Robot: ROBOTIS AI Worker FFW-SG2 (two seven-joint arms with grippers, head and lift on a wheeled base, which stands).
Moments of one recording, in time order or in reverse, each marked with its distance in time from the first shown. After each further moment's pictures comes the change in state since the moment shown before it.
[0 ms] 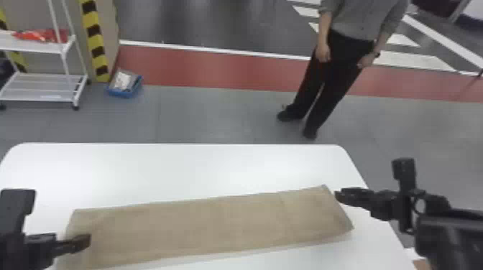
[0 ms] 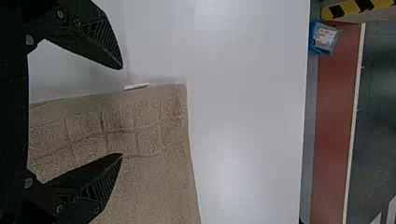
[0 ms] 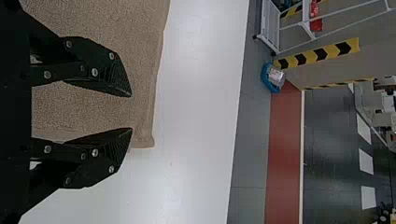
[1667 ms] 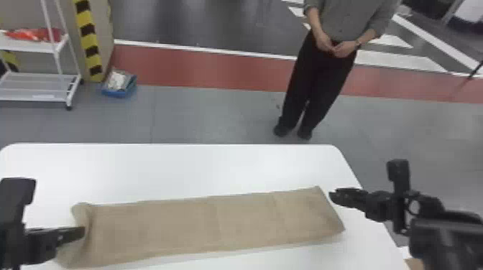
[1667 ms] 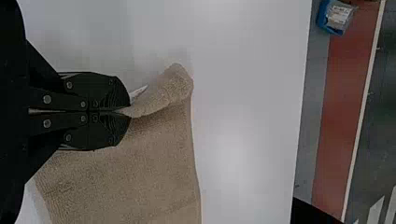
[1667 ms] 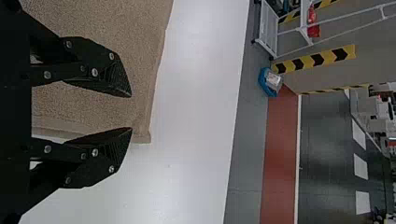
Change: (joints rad) left arm -0.033 -0.012 -0.006 -0.064 0.028 0.129 -0.054; right arm 0.009 -0.002 -0.008 0.011 -0.002 -0.038 0.013
